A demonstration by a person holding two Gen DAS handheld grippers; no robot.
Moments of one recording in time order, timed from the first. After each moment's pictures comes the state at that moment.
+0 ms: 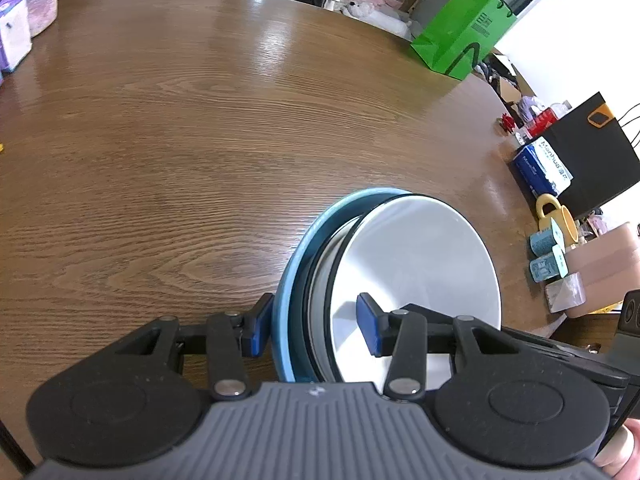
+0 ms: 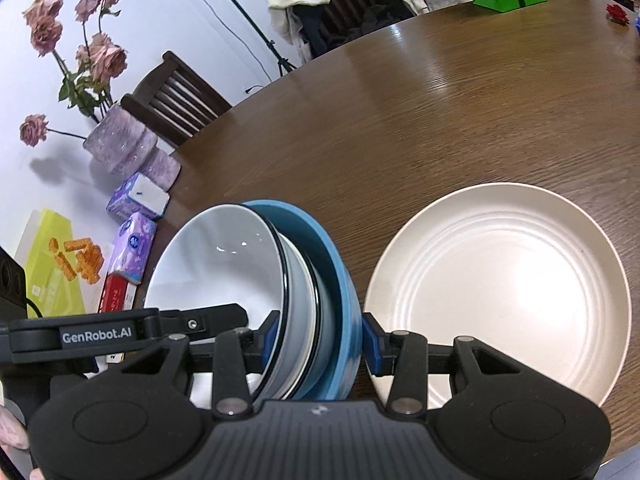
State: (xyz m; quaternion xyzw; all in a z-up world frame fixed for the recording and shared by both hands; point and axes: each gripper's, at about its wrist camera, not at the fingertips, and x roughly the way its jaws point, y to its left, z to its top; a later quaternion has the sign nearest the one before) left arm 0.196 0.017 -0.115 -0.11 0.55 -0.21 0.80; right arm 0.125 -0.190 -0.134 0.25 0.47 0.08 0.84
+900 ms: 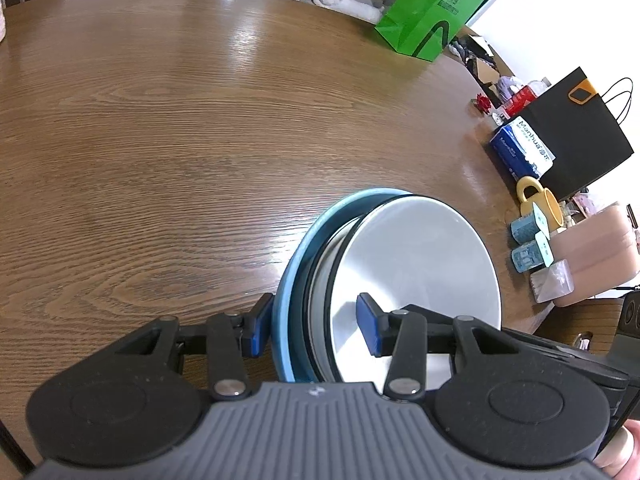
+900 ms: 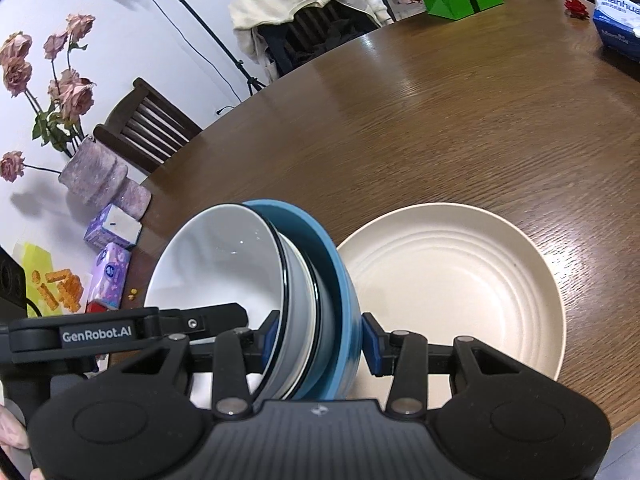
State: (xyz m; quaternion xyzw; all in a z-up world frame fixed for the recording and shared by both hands) left arm 0.208 -0.035 -0.117 -0.10 0.55 -0.25 0.79; right arm 0.118 -0.239 -0.136 0.27 0.46 0.04 0.84
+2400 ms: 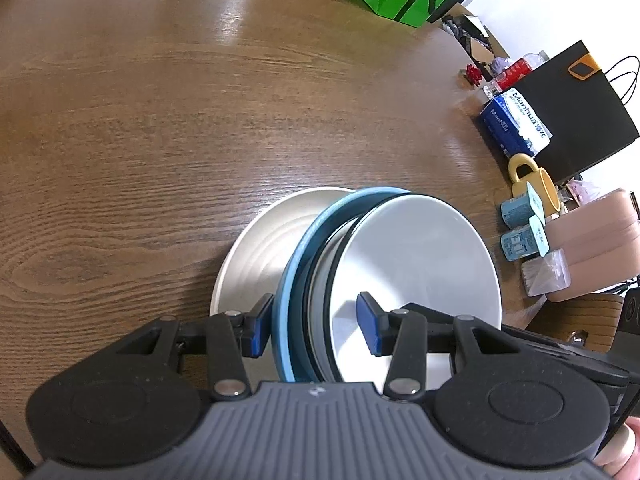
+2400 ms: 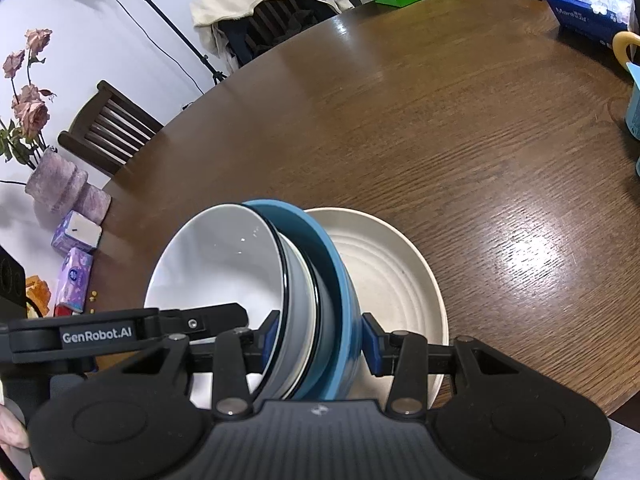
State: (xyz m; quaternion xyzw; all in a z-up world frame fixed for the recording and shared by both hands) left arm 0.210 -0.110 -0.152 -0.10 0.58 -0.26 0.77; right arm 0.110 -0.312 -0.162 0.27 0.49 0.02 0.83
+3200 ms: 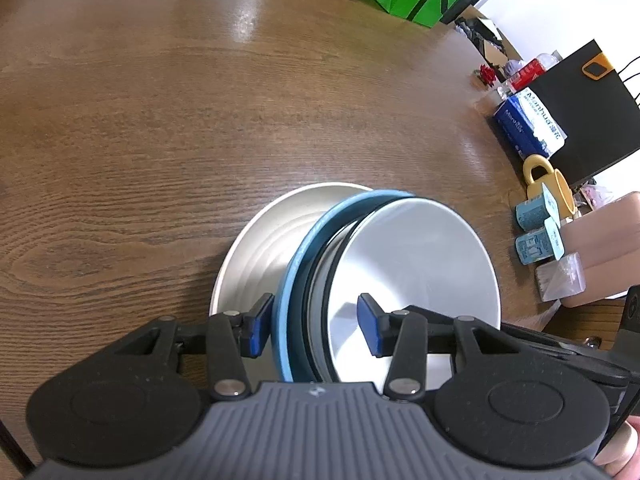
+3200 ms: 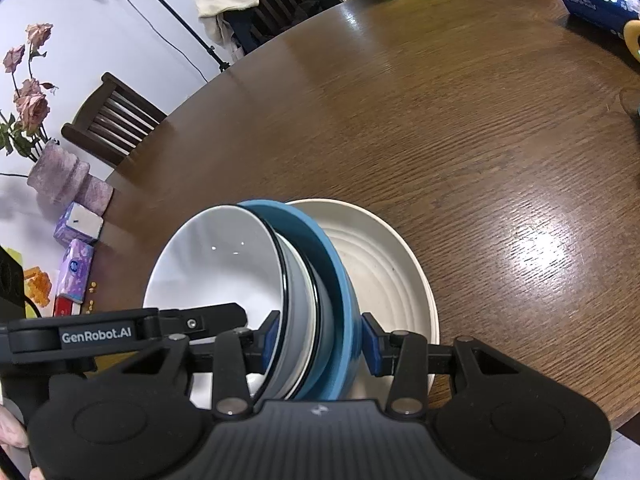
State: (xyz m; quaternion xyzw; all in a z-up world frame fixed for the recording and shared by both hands) left arm 0.206 -0.118 -0.158 -0.10 0.57 -0.23 0.78; right arm 0.116 -0.317 -0.176 0.26 0.50 0.04 0.82
